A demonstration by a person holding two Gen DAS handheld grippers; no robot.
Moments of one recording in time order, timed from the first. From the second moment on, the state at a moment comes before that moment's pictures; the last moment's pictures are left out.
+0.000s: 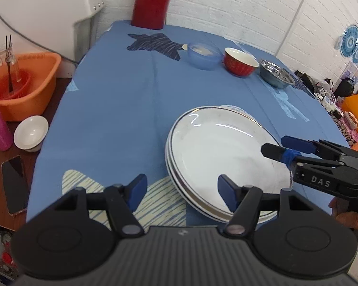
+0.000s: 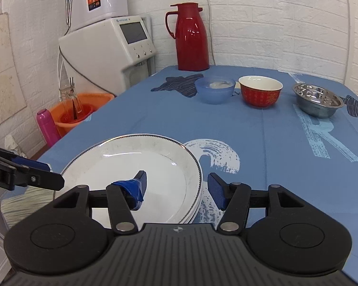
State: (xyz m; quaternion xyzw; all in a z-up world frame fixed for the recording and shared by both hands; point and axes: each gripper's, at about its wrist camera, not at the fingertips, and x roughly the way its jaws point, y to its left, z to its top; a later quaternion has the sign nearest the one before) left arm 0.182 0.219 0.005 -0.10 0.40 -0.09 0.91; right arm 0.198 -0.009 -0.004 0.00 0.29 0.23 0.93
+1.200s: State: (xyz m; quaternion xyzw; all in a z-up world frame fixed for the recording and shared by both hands) left arm 0.164 -0.020 0.050 0.00 0.35 -0.14 0.92; right arm 0.079 -0.225 -0.031 0.20 0.39 0.01 0.90
